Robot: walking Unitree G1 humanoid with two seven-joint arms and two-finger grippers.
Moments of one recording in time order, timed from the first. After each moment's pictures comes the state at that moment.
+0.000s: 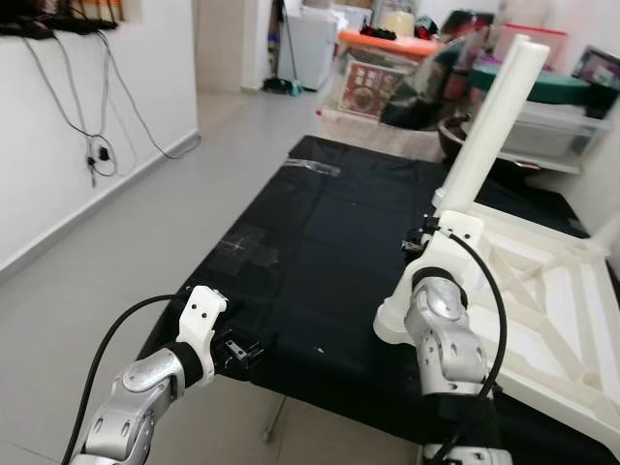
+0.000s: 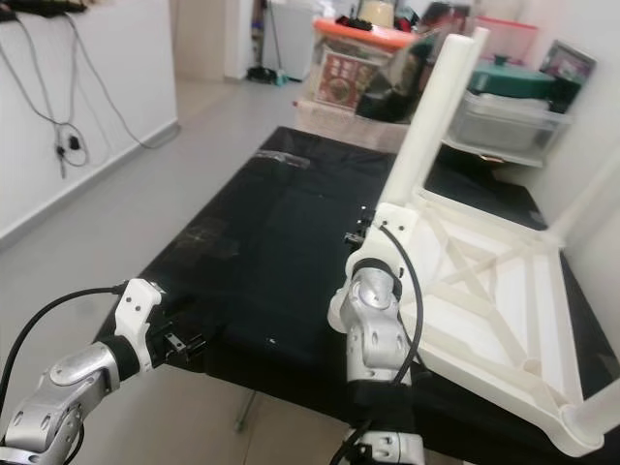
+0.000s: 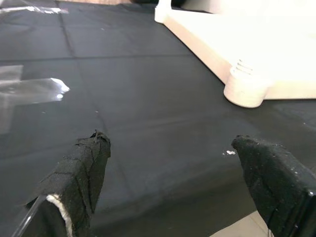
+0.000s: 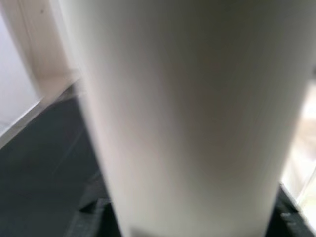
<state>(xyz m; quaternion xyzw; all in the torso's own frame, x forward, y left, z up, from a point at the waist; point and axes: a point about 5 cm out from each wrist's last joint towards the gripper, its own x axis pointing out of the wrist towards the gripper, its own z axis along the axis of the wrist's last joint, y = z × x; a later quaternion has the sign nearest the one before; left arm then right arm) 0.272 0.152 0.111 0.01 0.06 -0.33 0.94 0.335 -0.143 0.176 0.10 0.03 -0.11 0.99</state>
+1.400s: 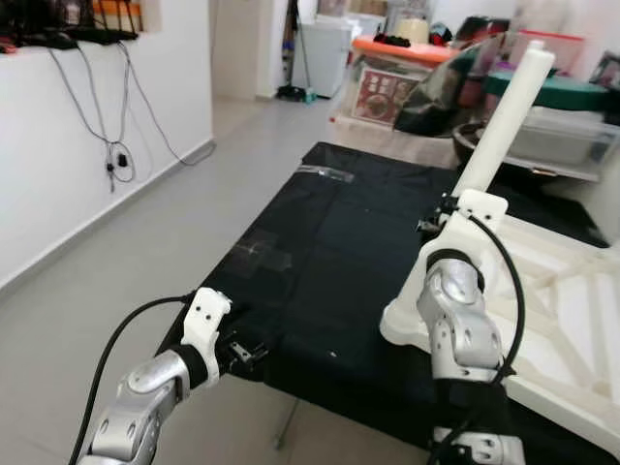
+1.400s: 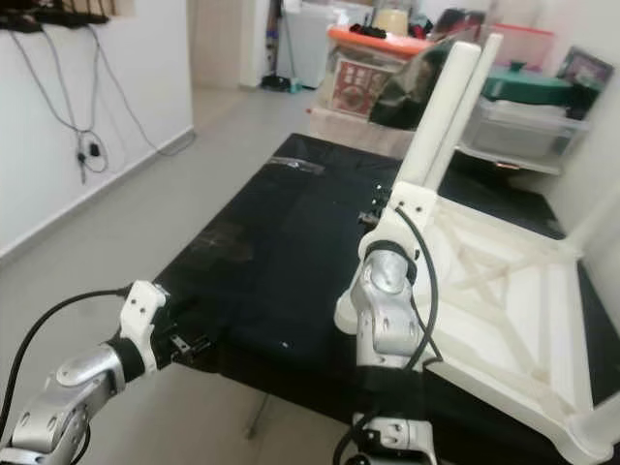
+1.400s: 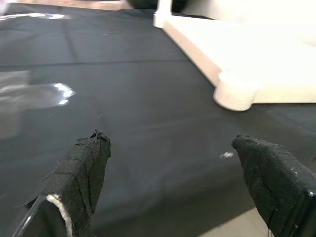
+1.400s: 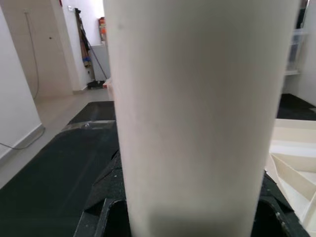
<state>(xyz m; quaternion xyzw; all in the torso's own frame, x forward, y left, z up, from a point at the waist) 0.273 0.144 0.111 0.01 0.06 -0.34 0.94 0.338 -0.153 0.197 0.09 -0.01 -0.14 0.99</state>
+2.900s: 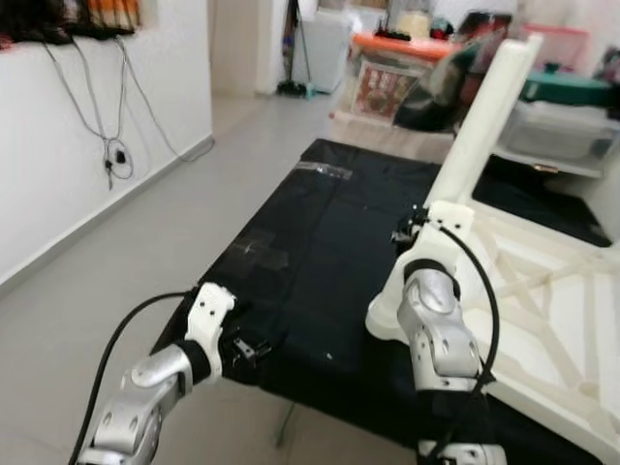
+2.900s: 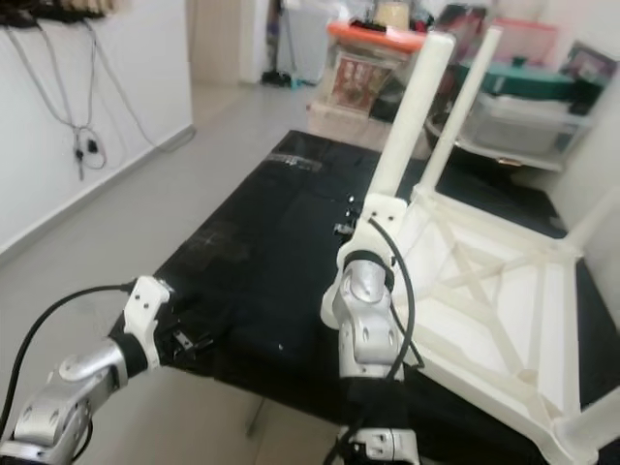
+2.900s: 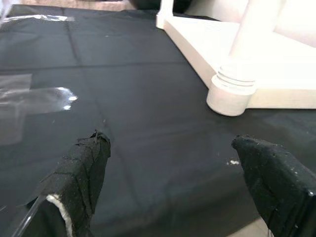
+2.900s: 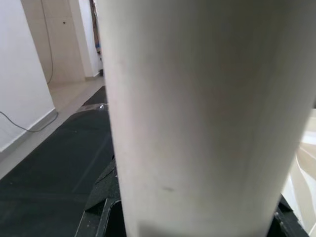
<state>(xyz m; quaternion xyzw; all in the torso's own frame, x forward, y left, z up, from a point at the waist) 0.275 0.140 0.113 0.00 0.05 -0.35 0.94 0.336 -0.147 0.187 0.07 -0.01 -0.13 0.99</state>
